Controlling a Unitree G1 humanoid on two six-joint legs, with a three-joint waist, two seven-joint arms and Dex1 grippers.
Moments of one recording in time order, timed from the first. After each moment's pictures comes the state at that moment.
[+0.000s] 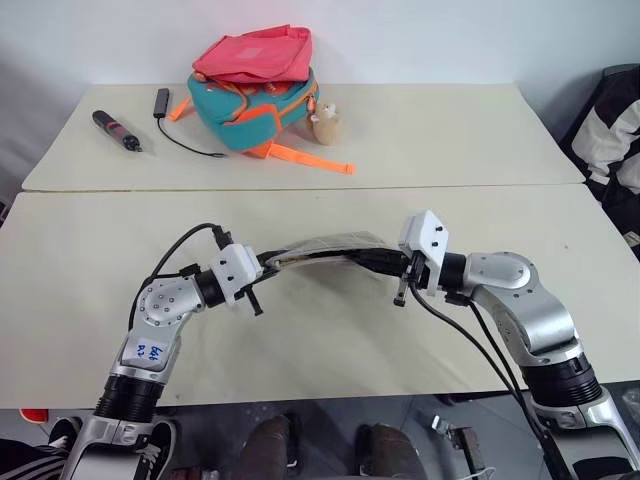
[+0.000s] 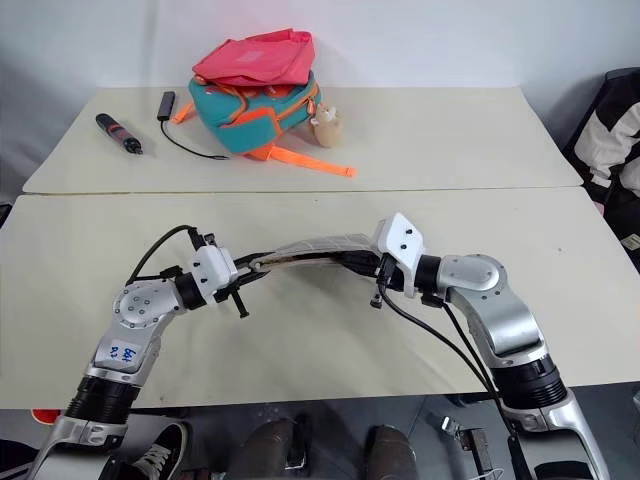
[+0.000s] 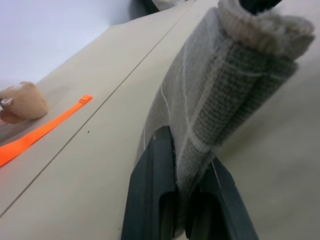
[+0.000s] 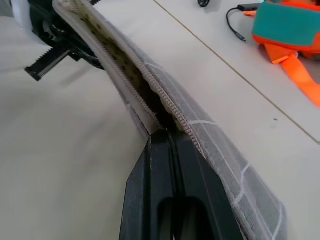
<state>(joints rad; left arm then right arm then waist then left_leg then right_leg) -0.34 0.52 -0.06 0.04 -0.13 -0.19 -0.75 -0.48 -0.55 0.14 -0.19 0.33 0.38 0.90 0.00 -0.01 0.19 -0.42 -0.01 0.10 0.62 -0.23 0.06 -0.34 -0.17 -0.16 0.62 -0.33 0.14</state>
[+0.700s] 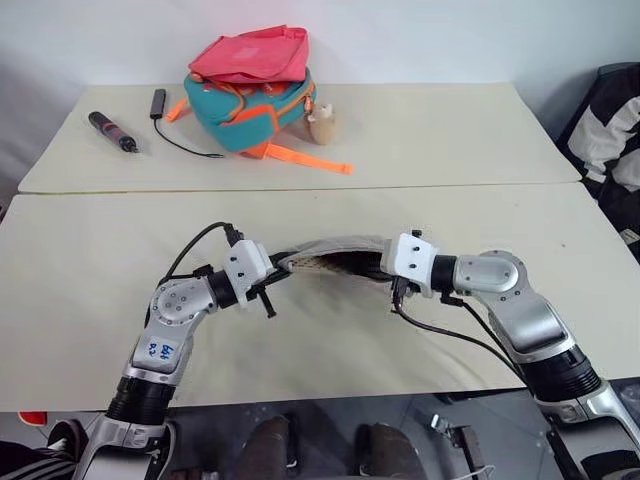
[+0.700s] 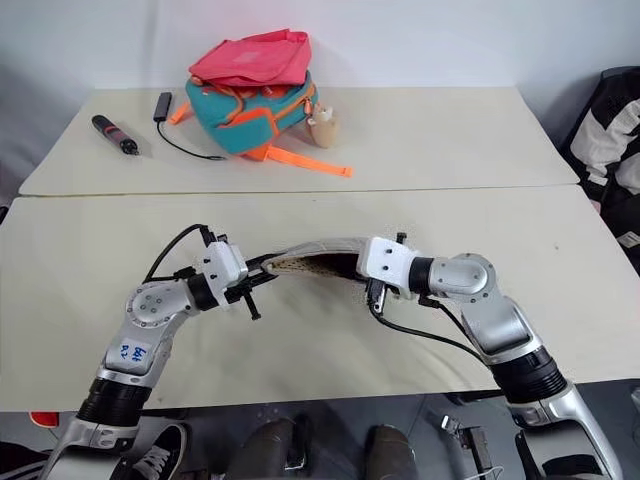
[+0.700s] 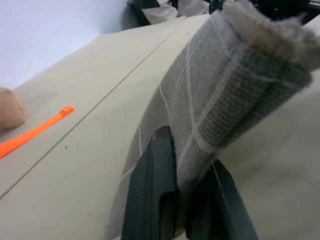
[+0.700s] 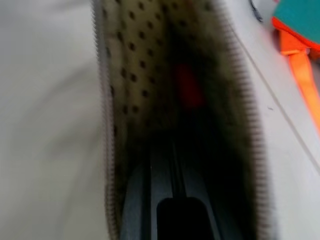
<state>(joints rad) -0.34 0.46 -0.08 -0.03 -0.17 -0.06 -0.75 -0.53 -0.62 0.26 -0.10 0.03 0.15 0.91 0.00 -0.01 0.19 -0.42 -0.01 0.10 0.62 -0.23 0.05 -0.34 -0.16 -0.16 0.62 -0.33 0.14</state>
